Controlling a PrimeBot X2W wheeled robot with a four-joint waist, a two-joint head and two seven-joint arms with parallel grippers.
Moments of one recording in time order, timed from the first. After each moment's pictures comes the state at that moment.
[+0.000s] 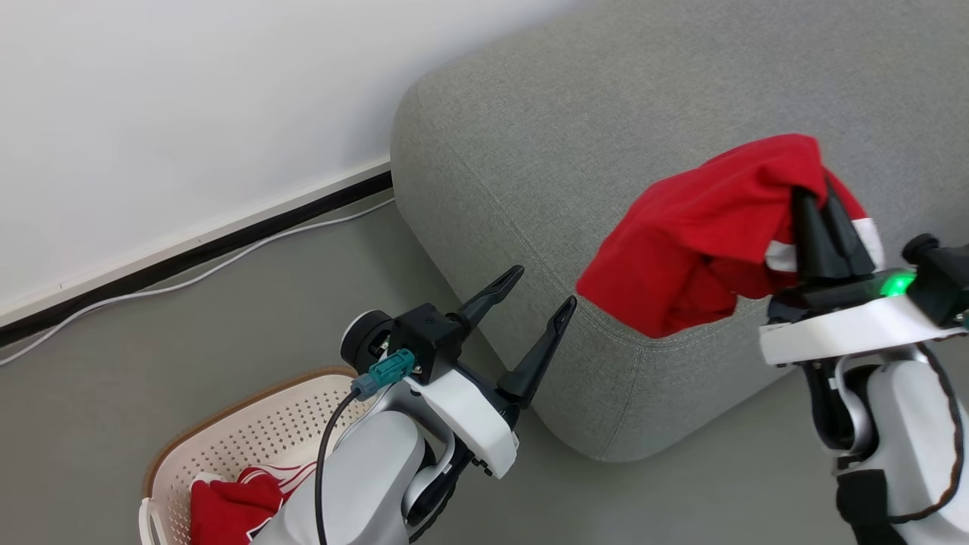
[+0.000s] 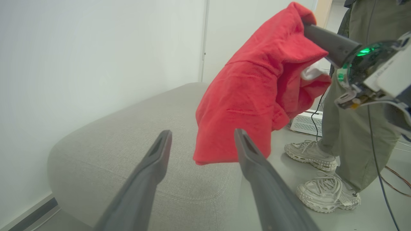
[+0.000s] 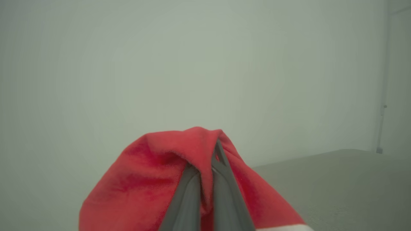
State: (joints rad) left arm -0.52 0.04 -0.72 0.45 -0.49 -0.12 -0.26; right arm -0.41 -0.11 0.13 0.21 0.31 0.13 -0.26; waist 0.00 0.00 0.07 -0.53
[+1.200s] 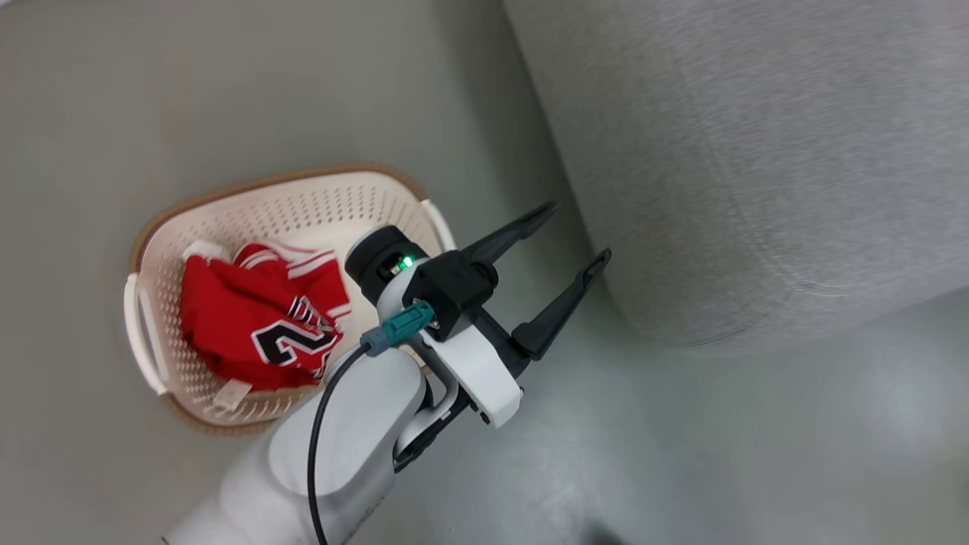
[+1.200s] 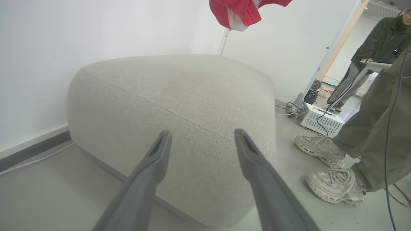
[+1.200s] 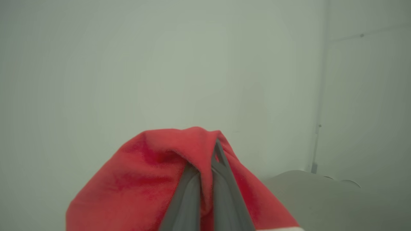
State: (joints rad) left arm -0.70 0.14 -0.86 0.36 -0.49 -0.12 -0.26; right arm -1.15 -0.38 -0.33 0.69 0.26 0.13 -0.26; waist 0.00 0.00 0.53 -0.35
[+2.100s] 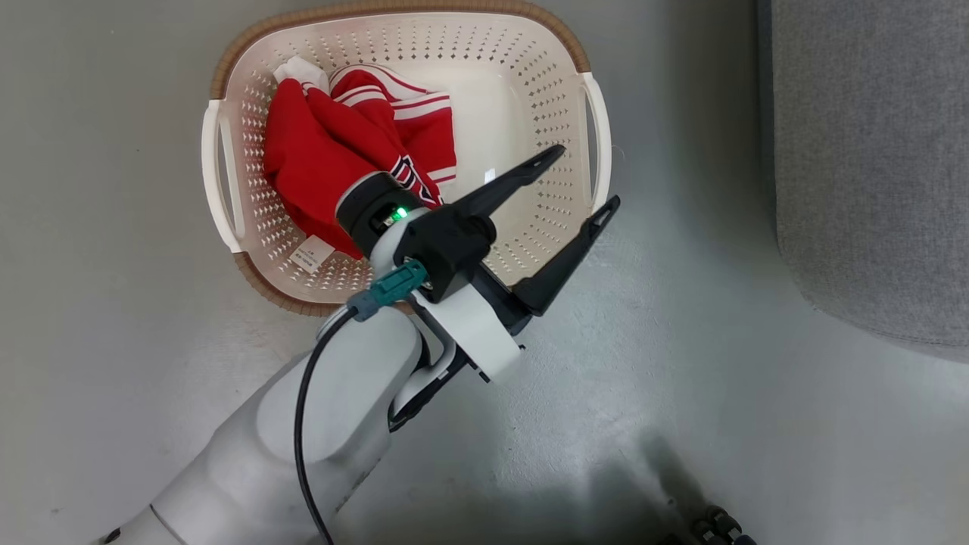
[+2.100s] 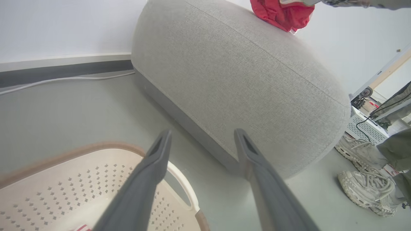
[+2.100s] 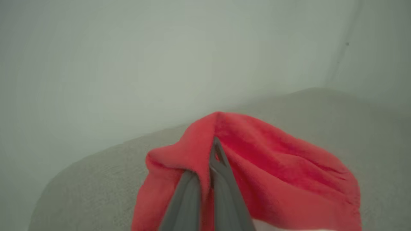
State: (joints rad) left arm -0.78 0.14 -0.85 0.34 -0.48 -0.12 -0.26; right arm -1.47 -0.36 -0.85 0.99 -0.34 0.13 -0.26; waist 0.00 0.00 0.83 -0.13
